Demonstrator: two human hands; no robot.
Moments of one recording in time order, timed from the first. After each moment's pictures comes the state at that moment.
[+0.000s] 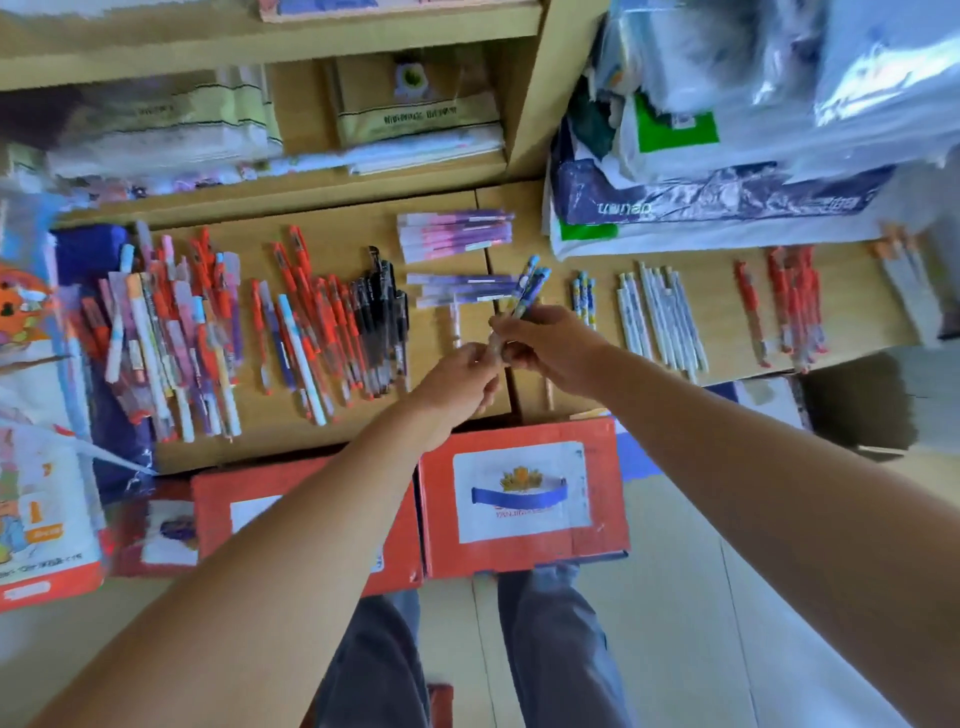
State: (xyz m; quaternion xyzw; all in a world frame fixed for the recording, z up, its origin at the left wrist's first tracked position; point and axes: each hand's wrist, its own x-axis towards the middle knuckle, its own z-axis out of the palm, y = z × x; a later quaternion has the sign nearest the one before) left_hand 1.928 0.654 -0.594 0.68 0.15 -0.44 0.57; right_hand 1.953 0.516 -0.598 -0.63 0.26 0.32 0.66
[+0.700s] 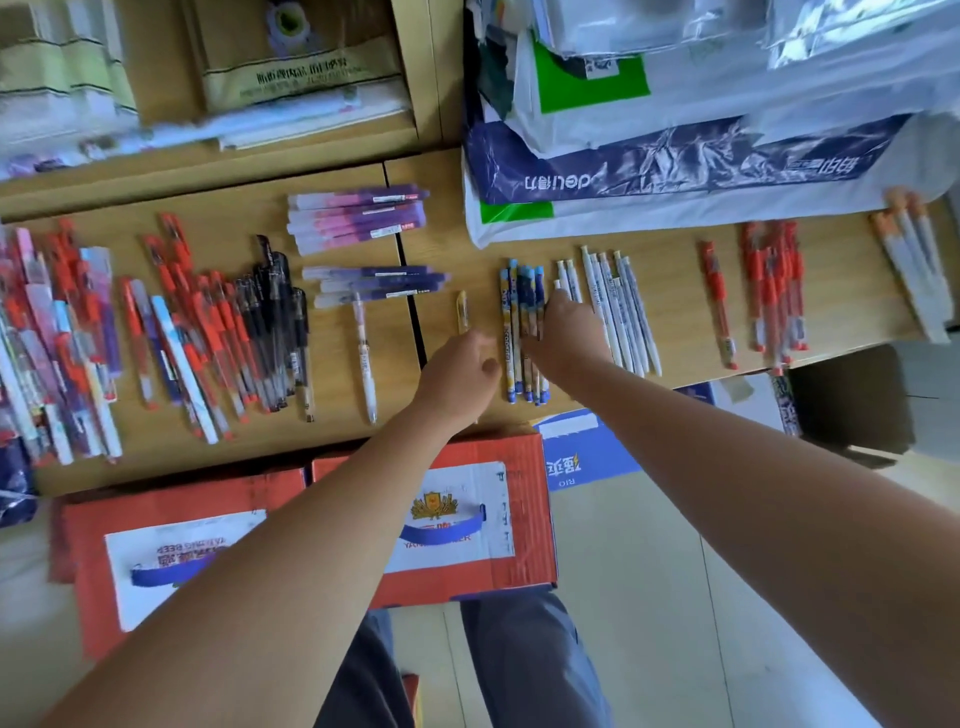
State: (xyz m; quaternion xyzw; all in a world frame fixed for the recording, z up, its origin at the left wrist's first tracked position) left_hand 1.940 0.540 -0.640 0.85 0.01 -0.38 0.36; right_hand 1.957 0.403 -0.660 -0.93 0.17 0.29 0.18
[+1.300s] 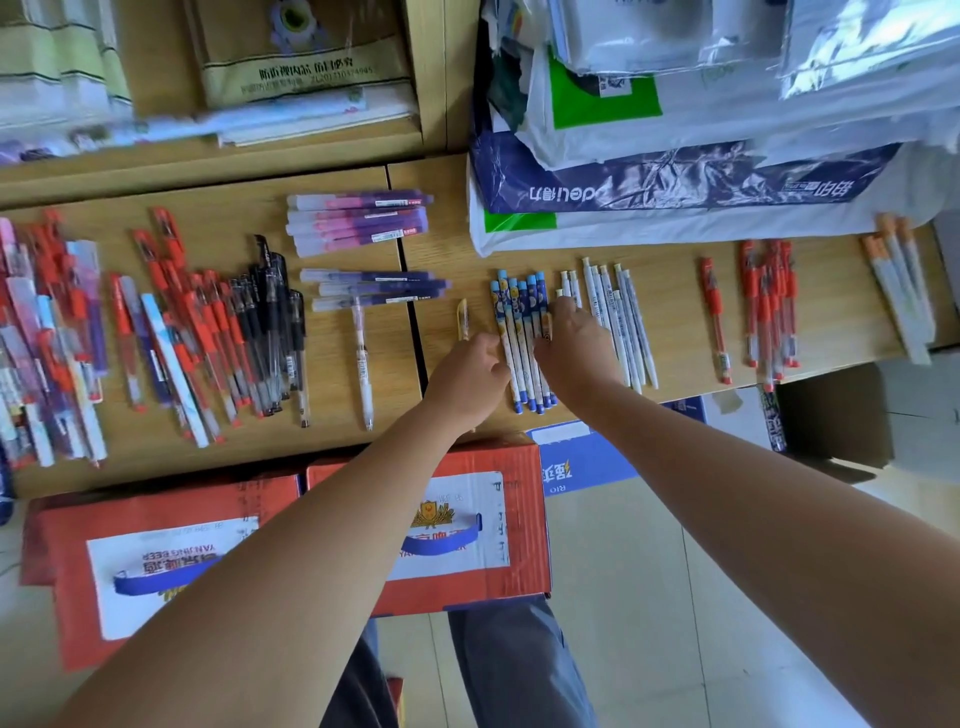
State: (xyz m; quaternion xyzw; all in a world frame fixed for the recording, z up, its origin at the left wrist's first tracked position) left_hand 1.948 0.532 -0.645 0.81 0.05 -0.41 0.40; right_hand 1.952 0.396 -0.667 -0.94 0.14 0.25 0.17
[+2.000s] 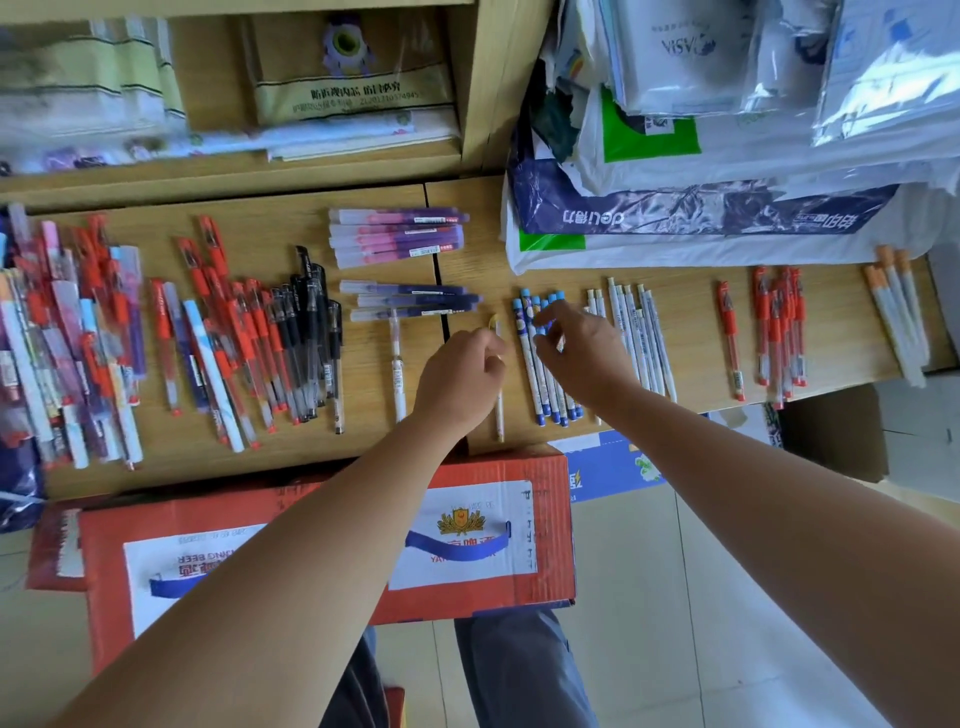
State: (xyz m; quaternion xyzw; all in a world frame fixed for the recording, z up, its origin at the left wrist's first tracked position) left_hand 1.959 0.574 -0.642 0.87 0.00 -0.30 0.39; right_hand 1.964 0.412 -0.655 -0.95 0.06 0.18 0.26
